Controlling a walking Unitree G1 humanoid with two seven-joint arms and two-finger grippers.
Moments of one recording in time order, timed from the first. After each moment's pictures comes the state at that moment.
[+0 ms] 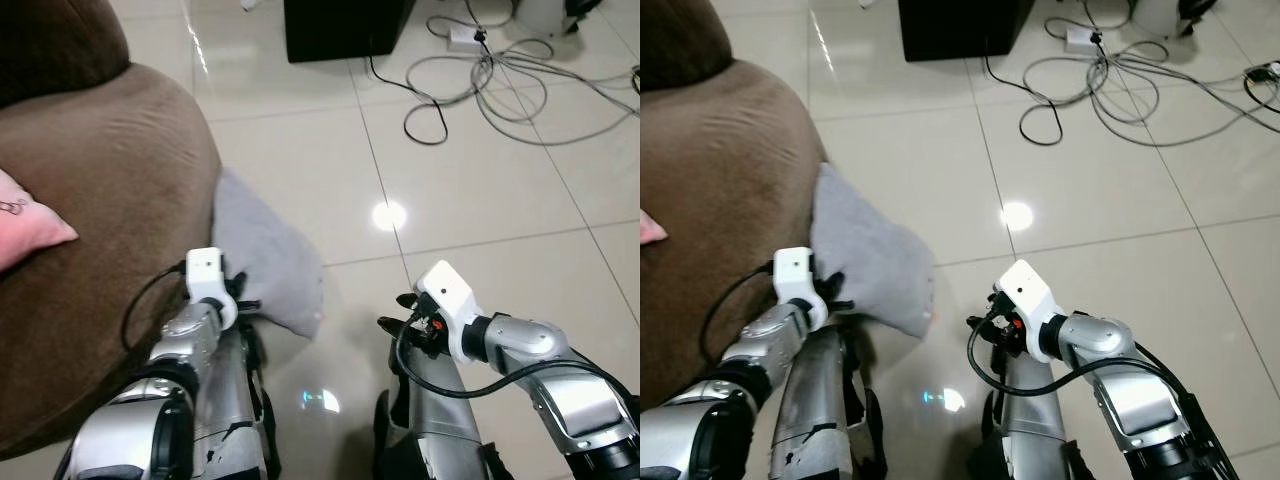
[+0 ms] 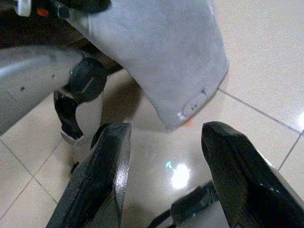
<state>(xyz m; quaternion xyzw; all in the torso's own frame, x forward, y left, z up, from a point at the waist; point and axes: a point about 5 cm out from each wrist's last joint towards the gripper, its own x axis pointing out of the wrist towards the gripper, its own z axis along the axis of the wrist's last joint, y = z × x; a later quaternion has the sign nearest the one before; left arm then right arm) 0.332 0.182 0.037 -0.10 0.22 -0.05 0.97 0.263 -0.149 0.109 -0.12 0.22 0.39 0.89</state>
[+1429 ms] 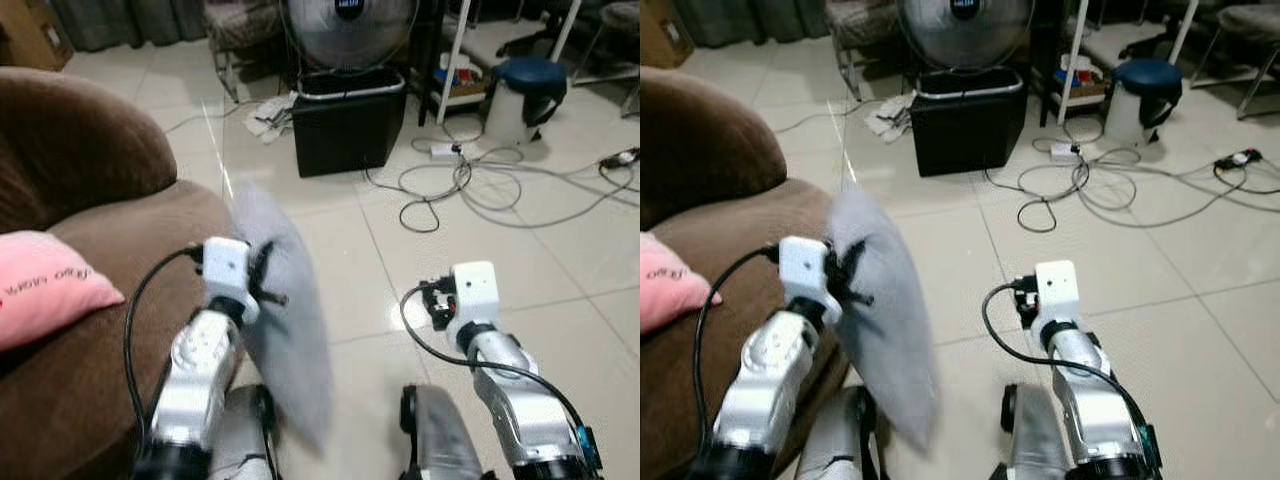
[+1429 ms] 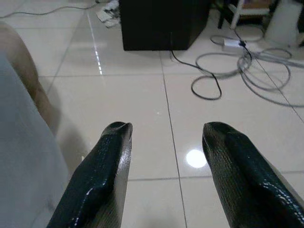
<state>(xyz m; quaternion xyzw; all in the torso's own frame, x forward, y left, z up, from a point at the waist) 0.285 0.132 0.099 0.02 0.00 -0.14 0.99 0.278 -0.162 0.076 -0.05 0.15 0.06 0.99</state>
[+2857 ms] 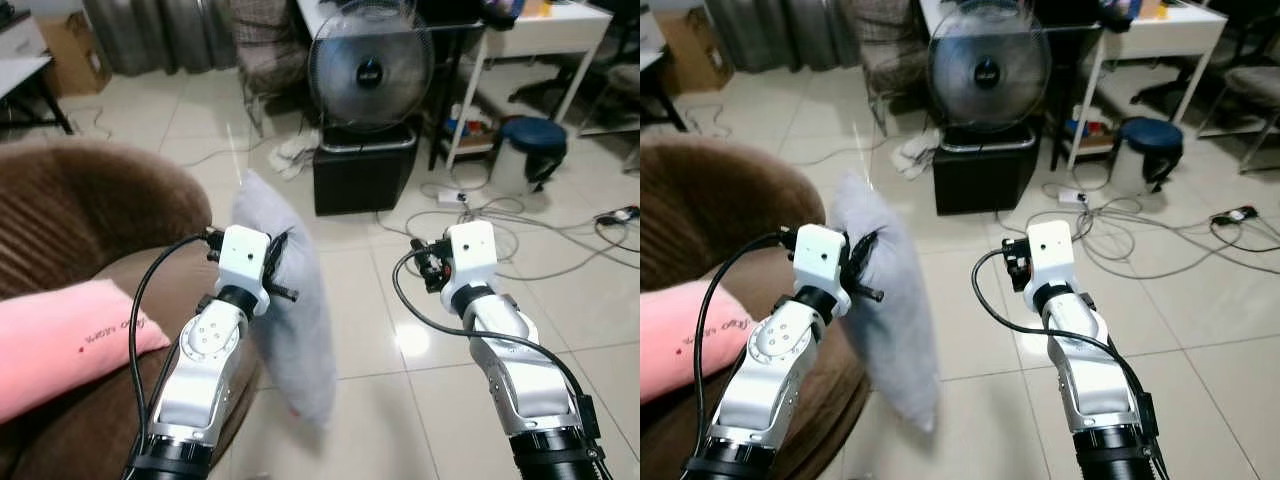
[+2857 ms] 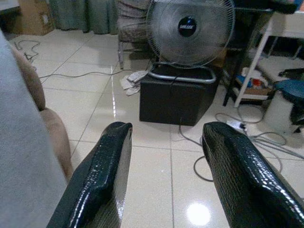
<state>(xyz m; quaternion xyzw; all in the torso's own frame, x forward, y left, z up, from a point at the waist) 0.291 0.123 0.123 0.05 -0.01 -0.15 0.99 0.298 -0.153 0.118 -0.07 0.07 0.08 0.99</state>
